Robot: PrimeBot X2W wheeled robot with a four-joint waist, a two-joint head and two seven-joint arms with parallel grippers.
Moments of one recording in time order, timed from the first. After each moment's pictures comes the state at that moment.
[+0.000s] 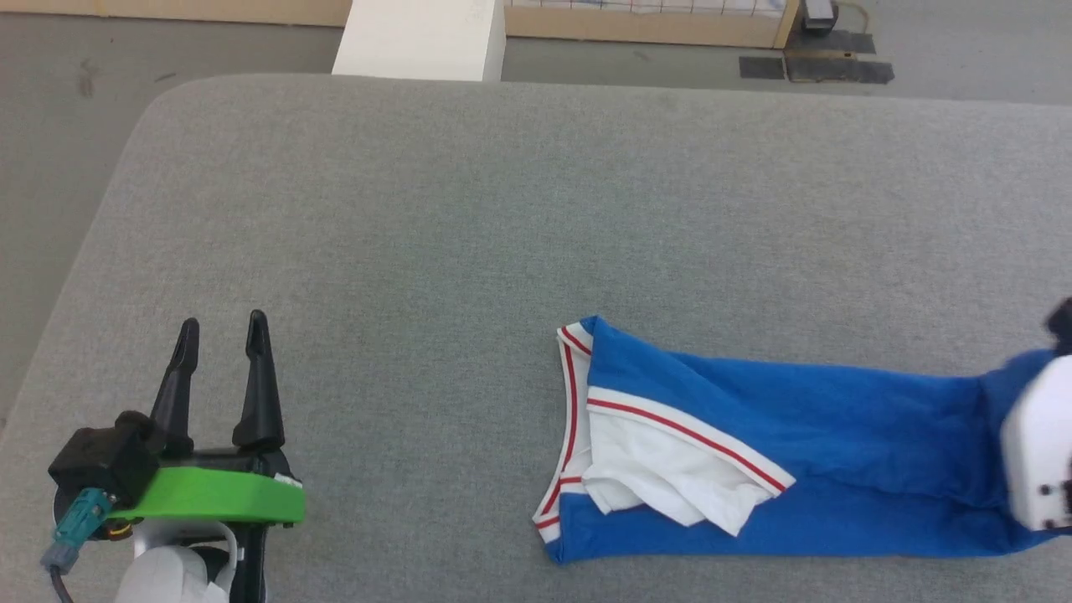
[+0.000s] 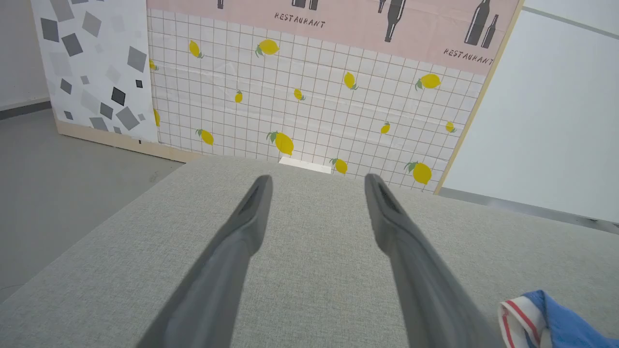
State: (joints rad) left arm -0.07 0.15 0.06 0.01 -0.35 -0.12 -0.26; right arm -0.11 -0.42 -0.14 -0.20 0.27 0.13 1.16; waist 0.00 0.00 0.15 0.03
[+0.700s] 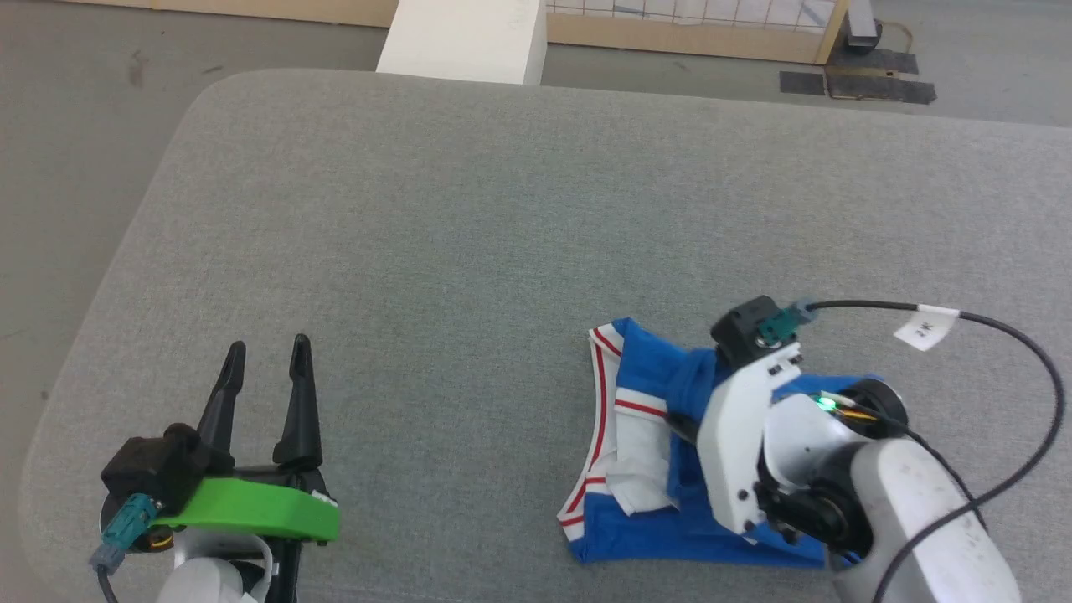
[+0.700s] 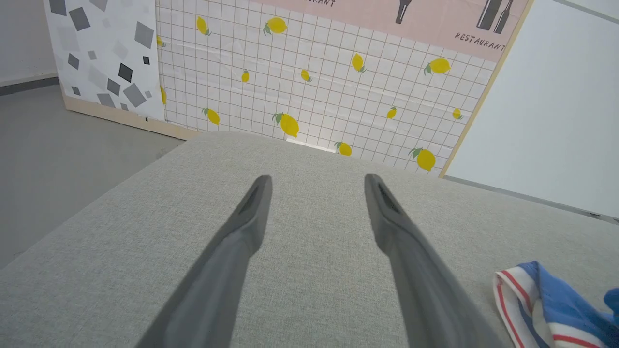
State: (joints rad) left arm -0.06 0.12 0.01 0.06 -0.35 -0.12 -0.26; right arm -0.28 -0.12 0.29 0.03 0.38 0.13 0.91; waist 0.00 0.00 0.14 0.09
